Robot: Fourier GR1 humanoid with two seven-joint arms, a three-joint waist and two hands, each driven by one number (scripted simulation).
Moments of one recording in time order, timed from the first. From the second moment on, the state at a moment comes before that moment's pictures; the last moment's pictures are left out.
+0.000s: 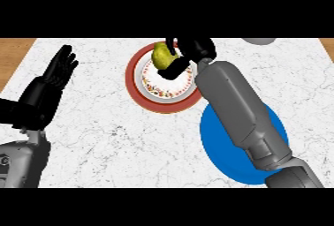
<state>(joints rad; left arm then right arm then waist) -0.30 0.27 0.06 -1.60 0.05 -0.06 0.12 -1.11 -0.02 0.06 -0.69 0.69 -0.03 0.06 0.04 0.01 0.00</state>
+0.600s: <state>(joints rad) -0.36 0.26 0.04 -1.59 0.05 -0.08 0.13 -1.22 0.00 0.10 -0.34 0.55 -0.19 0.01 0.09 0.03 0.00</state>
